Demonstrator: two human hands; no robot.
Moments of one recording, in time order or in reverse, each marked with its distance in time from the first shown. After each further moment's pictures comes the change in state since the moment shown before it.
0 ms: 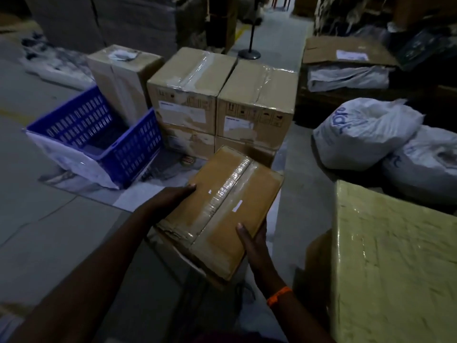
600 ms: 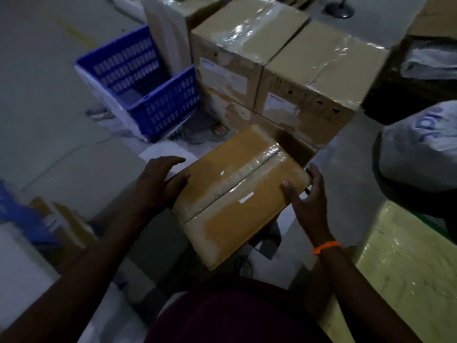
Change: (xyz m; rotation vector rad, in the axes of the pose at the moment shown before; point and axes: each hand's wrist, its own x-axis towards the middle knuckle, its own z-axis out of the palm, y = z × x) left_hand -0.055 -0.035 0.011 0.787 0.744 0.483; right_hand 0.151 -0.072 -0.086 -0.511 -0.065 -0.397
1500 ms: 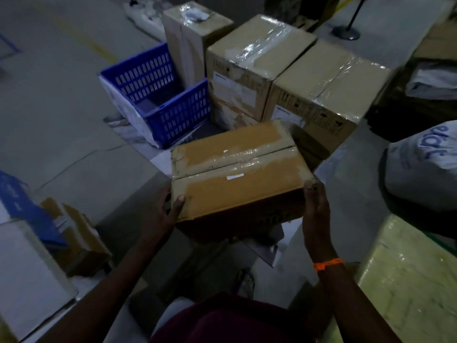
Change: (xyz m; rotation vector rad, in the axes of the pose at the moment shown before) left_hand -0.067 0.037 -0.003 -0.628 -0.020 -0.530; right_hand -0.031 -0.038 -0.003 0.274 0.058 -0.003
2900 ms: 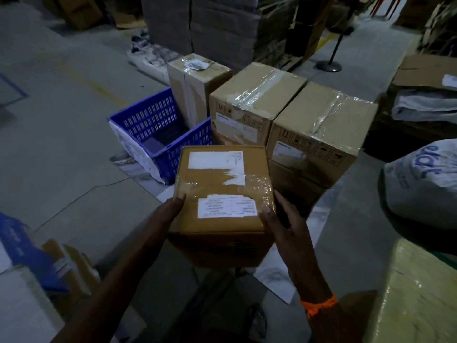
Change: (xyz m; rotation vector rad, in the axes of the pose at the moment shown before) left_hand 0.045 0.091 -0.044 -0.291 -0.205 -0.316; right_hand -0.027 -0.082 0.064 -0.010 -0.227 0.010
